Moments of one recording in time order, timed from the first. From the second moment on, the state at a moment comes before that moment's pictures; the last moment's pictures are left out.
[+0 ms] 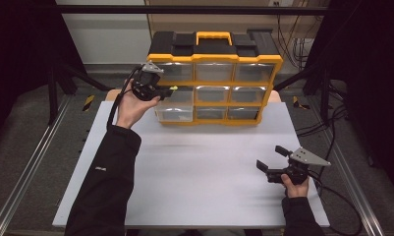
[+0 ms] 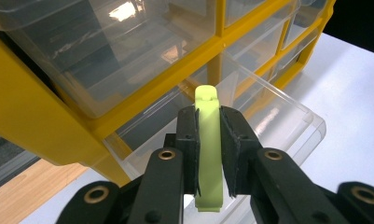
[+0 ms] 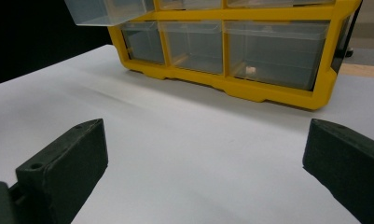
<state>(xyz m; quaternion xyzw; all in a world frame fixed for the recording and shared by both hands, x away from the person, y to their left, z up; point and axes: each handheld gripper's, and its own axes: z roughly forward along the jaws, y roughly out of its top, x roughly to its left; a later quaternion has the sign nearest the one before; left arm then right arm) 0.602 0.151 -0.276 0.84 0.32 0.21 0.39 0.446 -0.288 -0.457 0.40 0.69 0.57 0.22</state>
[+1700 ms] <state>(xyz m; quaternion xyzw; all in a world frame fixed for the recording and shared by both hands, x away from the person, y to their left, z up) 0.611 0.148 -0.308 0.85 0.32 0.20 0.36 0.446 -0.288 -0.456 0.40 0.69 0.57 0.22</state>
